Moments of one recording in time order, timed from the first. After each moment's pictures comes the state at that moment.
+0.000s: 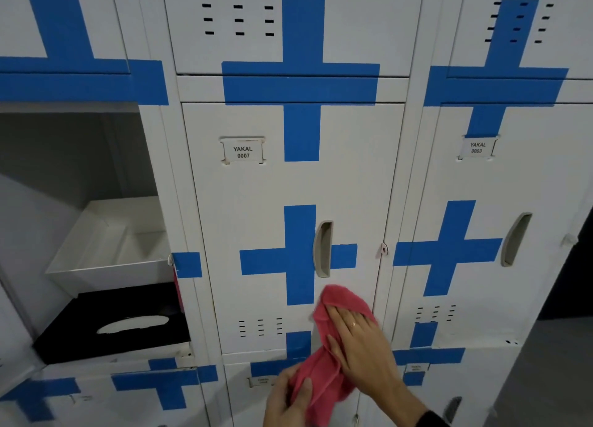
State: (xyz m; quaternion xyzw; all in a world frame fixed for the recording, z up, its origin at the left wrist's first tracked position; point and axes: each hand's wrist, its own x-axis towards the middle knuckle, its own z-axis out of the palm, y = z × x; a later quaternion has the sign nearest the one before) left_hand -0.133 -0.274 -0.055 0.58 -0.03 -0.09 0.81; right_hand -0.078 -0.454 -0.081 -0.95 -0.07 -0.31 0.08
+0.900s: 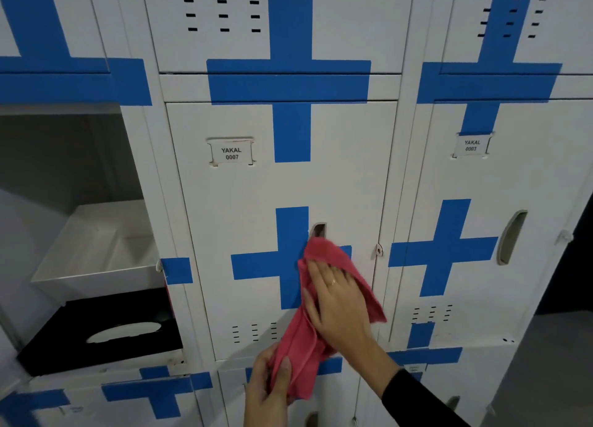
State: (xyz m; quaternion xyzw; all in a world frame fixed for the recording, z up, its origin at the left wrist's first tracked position) left_hand -0.108 -0.269 -0.035 0.60 0.02 -0.05 0.80; right_hand -0.041 -0.426 -0.004 -0.90 -0.09 -0.42 0.09
